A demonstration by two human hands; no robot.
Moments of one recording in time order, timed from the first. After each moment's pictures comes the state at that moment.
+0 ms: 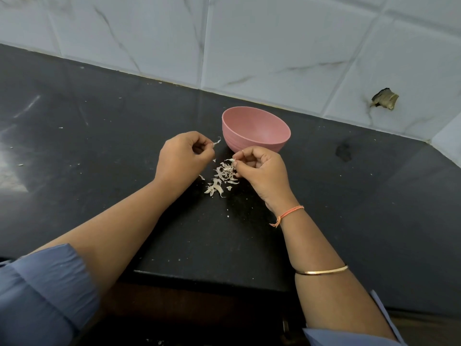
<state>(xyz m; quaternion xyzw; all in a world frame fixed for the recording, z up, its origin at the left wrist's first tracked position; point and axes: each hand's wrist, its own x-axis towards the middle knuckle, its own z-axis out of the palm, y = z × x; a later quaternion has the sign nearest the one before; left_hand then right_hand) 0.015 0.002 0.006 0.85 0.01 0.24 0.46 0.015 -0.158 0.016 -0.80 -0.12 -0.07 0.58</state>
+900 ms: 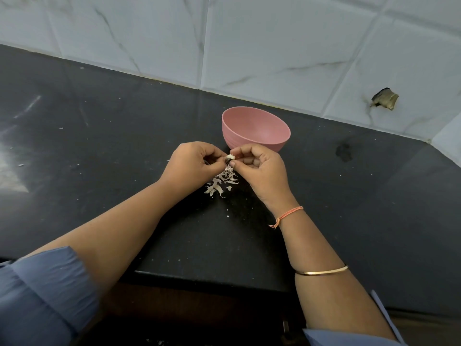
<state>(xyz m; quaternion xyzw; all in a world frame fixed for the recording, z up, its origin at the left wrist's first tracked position) 0.010 -0.003 0.005 0.87 -0.11 0.18 0.45 0.014 -0.157 0.017 -0.79 -0.18 -0.08 0.59</state>
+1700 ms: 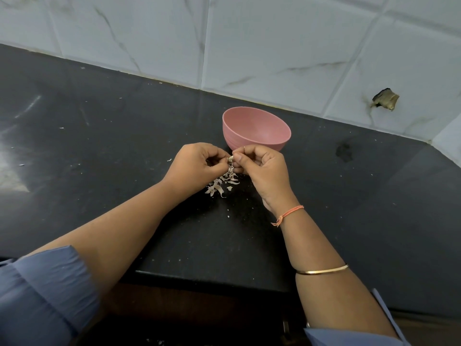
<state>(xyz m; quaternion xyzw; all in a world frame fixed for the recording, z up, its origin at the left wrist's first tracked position) 0.008 -0.005 0.004 0.86 -0.13 0.19 0.45 0.015 -0.155 0.017 -0.75 -0.14 -0.07 0.65</state>
